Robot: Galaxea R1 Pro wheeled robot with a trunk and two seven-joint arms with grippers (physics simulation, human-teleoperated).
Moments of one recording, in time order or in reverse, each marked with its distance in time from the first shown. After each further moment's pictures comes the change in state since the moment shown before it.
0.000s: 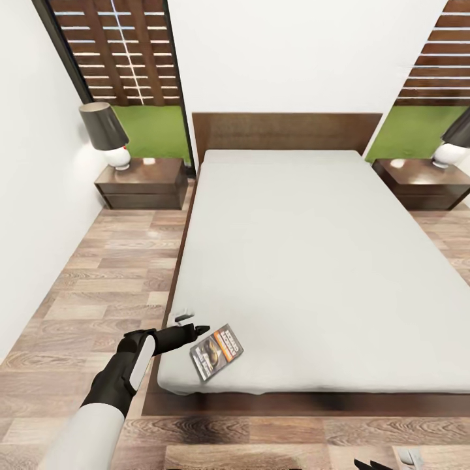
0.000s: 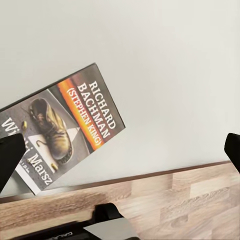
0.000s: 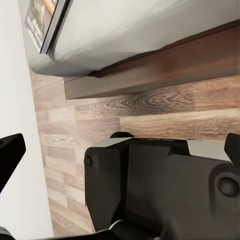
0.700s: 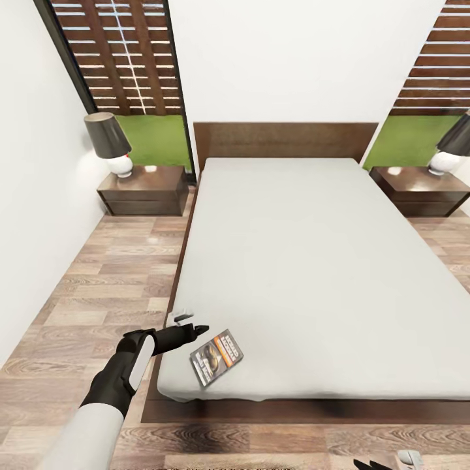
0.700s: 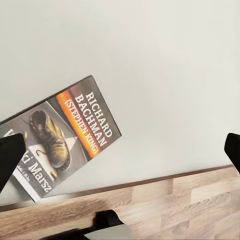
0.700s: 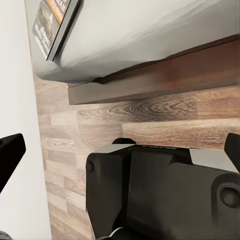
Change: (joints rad) left arm 0.000 0.003 0.002 0.000 0.000 -0.002 0.002; right arm 0.000 0.002 -0.001 0.000 0.000 0.001 0.001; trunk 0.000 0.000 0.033
